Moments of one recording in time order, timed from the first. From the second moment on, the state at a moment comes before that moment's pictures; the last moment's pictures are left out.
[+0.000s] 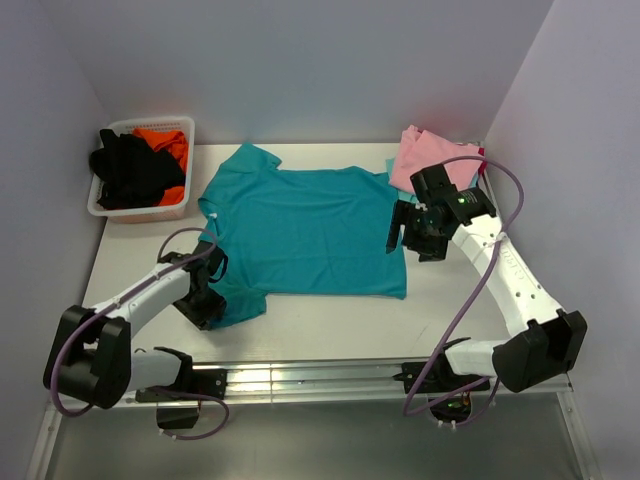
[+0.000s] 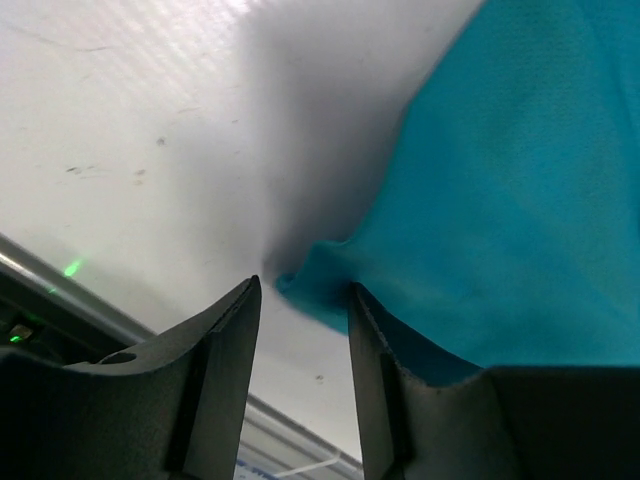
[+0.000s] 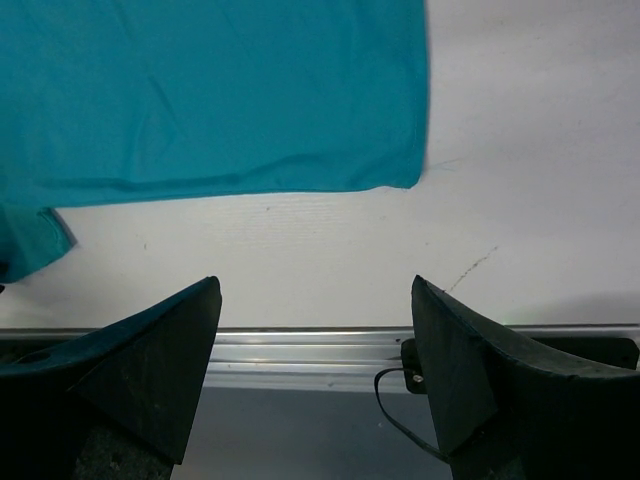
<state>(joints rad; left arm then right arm) -0.32 1.25 0.64 -0.94 -0.19 -1.21 0.30 1.28 1.28 -1.18 0.00 0.55</state>
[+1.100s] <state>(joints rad) -0.35 1.29 0.89 -0.95 -0.18 -1.13 0.28 1.43 0.83 -0.79 -0.03 0.65</state>
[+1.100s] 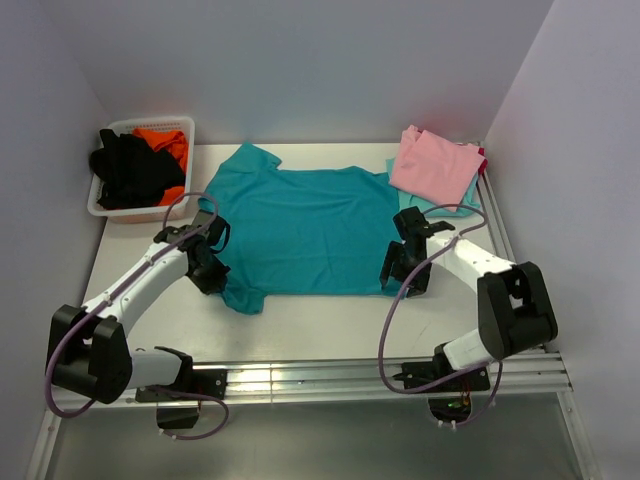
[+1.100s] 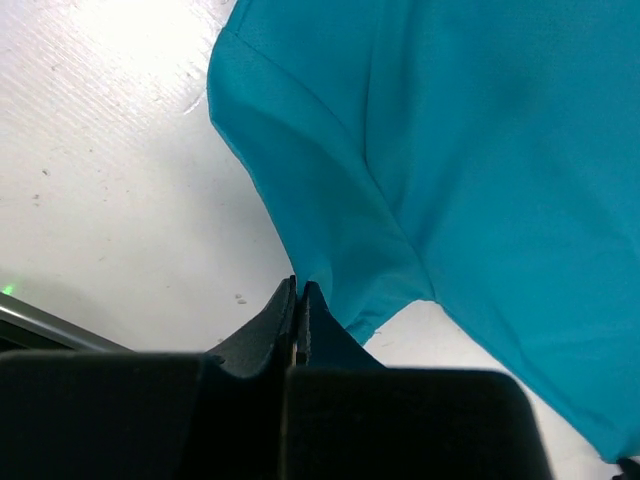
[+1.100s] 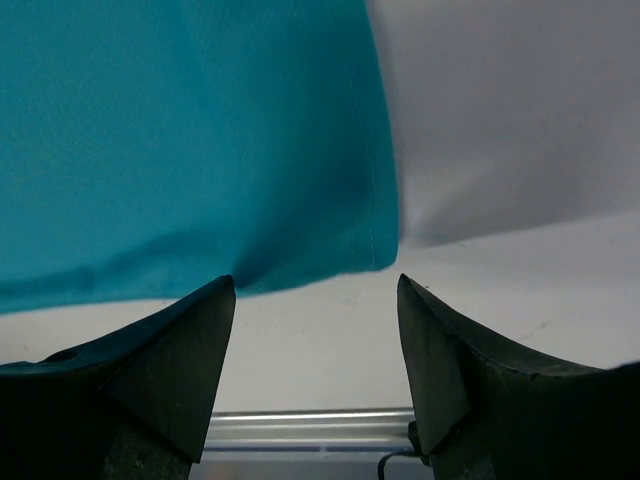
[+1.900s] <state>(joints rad) -0.34 1.34 0.92 -0.98 -0.18 -1.05 0.25 1.37 0.77 -0.73 0.07 0.71</state>
